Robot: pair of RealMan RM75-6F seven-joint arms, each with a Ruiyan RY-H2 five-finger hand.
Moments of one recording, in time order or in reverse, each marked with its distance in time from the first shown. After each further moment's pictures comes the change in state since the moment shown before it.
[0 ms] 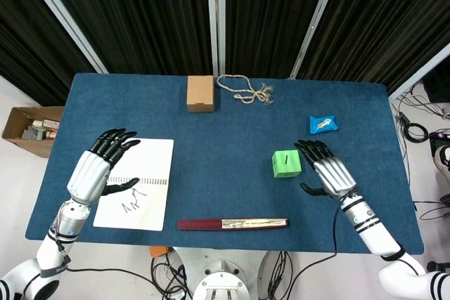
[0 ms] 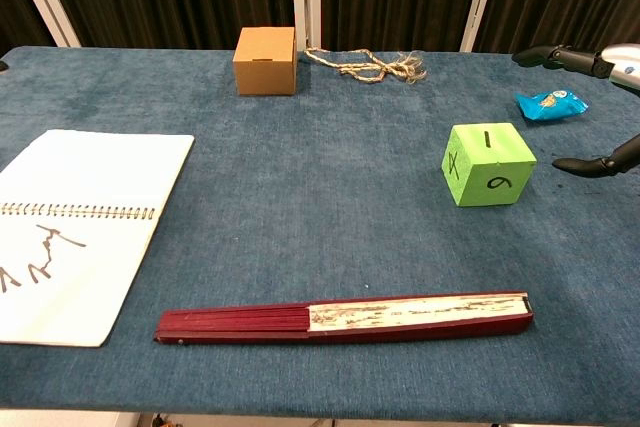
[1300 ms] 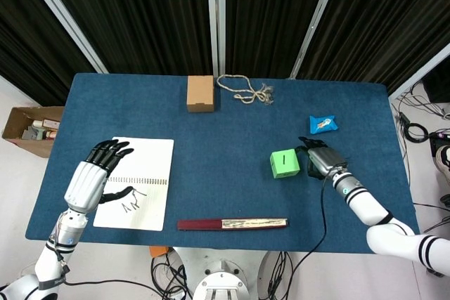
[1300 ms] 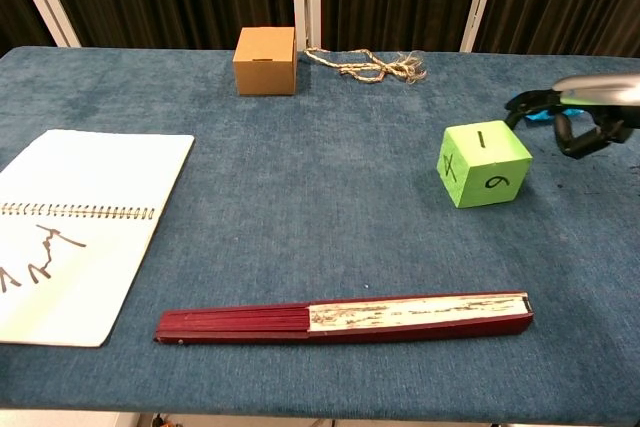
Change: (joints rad) left arm 0.040 -0.011 0.072 -0.019 -0.070 0.010 0.083; right arm 0.254 0.033 0.034 0.042 0.464 -0.429 -0.122
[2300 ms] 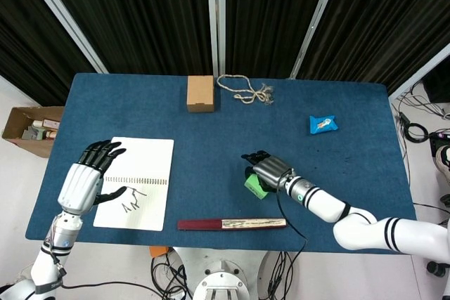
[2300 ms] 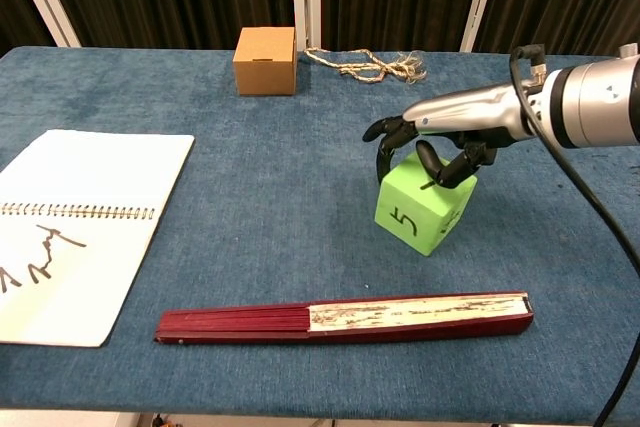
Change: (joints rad) left arm 0.026 0.008 0.006 -0.005 -0.022 0.021 0.027; right arm 0.249 -0.061 -0.036 -0.116 -0.020 -0.110 -0.150
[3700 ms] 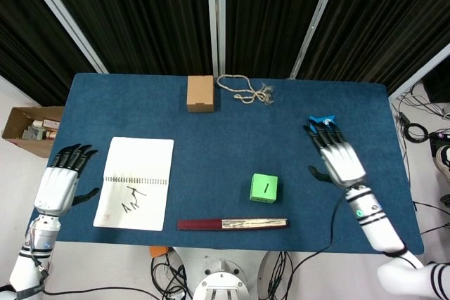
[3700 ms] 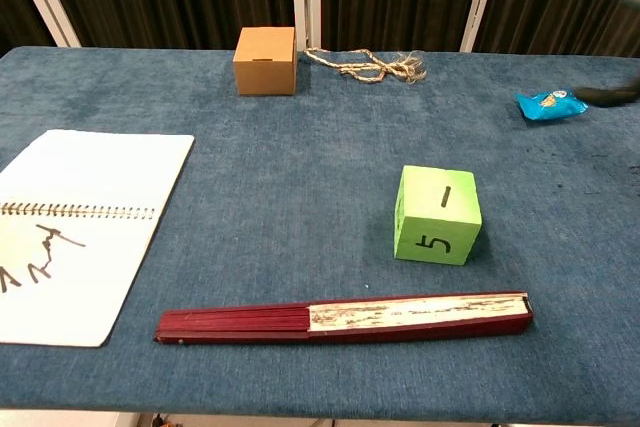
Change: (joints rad) left arm 0.063 0.067 0.015 0.046 -0.136 -0.036 0.078; right arm -0.384 0.112 -0.138 -0.052 -0.249 0.827 0.052
